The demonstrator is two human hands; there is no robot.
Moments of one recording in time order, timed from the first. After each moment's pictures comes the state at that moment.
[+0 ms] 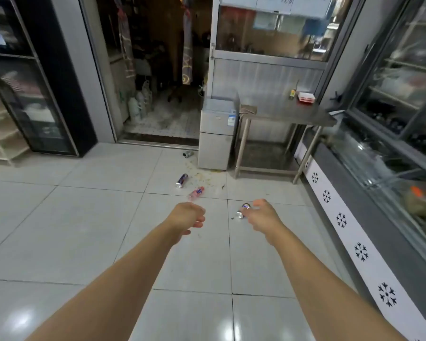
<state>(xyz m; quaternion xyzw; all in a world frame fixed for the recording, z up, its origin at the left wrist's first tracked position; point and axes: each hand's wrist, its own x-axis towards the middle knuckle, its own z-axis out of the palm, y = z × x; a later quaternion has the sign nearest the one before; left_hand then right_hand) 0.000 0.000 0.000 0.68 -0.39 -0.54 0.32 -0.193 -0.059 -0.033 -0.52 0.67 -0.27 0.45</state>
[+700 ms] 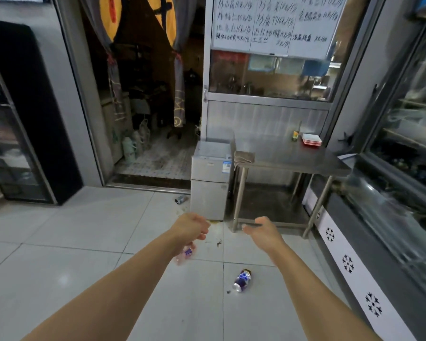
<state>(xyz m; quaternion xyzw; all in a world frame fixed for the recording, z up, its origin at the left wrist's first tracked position) -0.047 -0.361 0.040 0.67 -0.46 -0.48 0.33 -0.242 -0.412 0.003 -0.57 0.65 -0.29 0.40</state>
